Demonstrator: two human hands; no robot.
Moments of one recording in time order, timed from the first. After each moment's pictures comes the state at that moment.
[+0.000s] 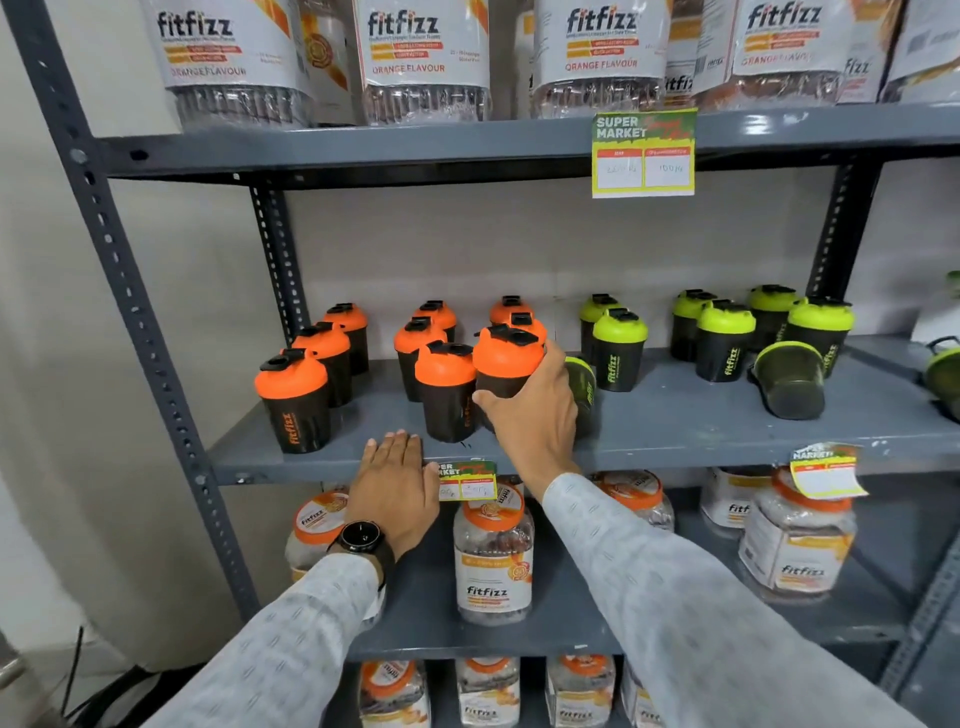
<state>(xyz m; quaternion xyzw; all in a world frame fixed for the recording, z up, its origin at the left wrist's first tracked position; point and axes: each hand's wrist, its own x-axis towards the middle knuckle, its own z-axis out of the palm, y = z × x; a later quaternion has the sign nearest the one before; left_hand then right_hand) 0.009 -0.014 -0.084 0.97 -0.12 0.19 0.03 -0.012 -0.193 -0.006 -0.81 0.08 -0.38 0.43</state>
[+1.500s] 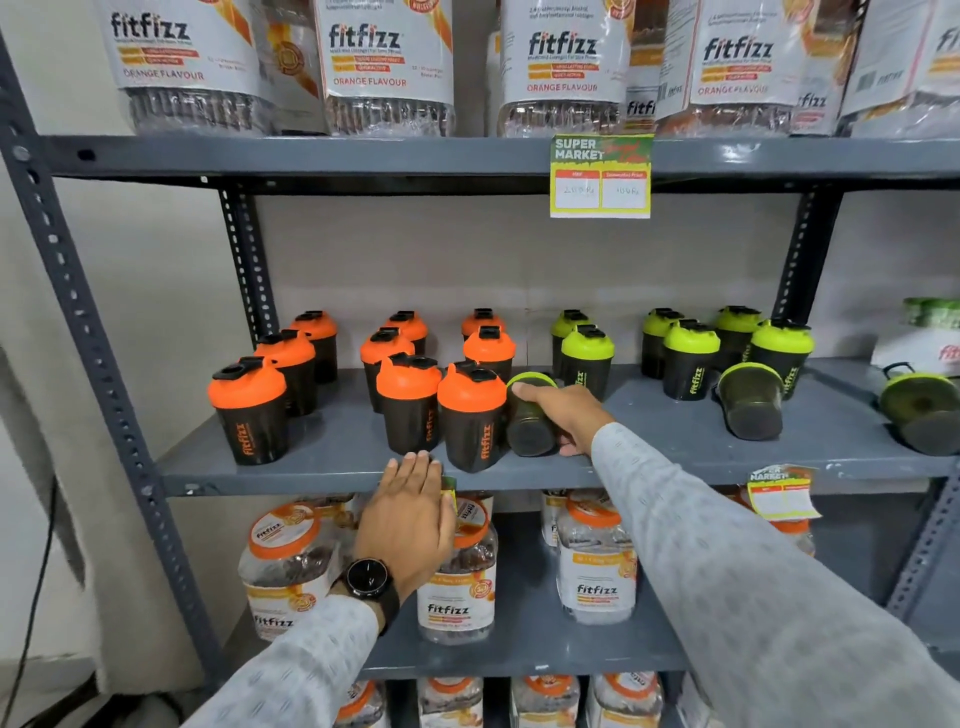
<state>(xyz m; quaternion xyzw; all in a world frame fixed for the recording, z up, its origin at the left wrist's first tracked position) -0.021 -0.076 -0.090 0.95 -0.18 0.24 0.05 0.043 -0.316 0.008 -0.81 0.22 -0.06 0.54</state>
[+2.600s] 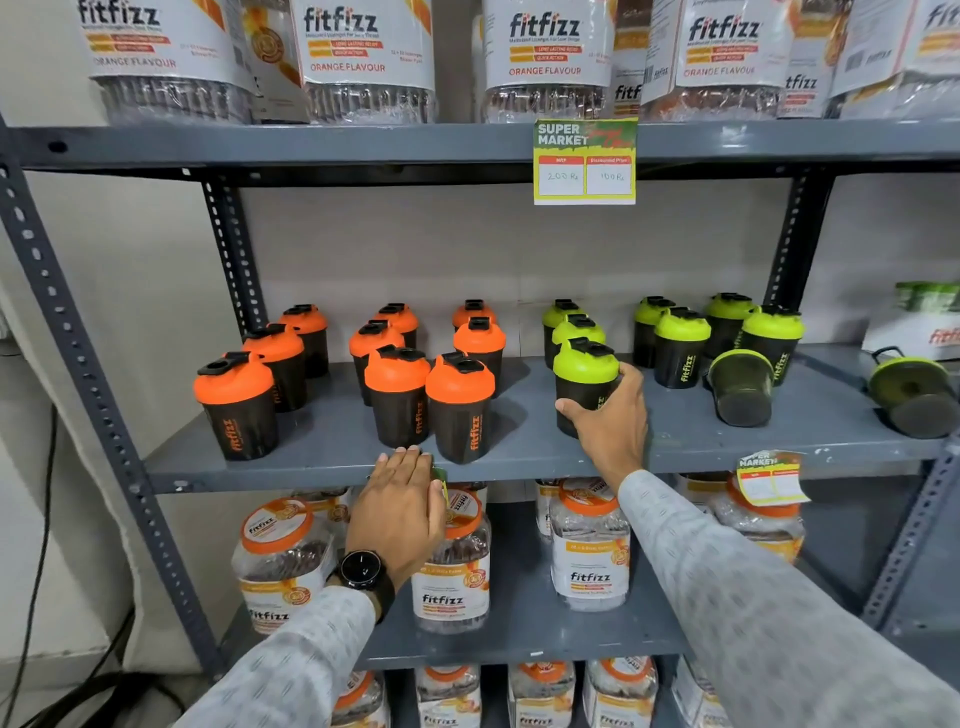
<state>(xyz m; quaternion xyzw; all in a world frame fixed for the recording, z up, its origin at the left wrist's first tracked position) -0.021 -0.079 -0.091 0.95 -0.16 0.22 0.11 0.009 -0.357 -0.040 -0.78 0.13 -0.40 0.47</state>
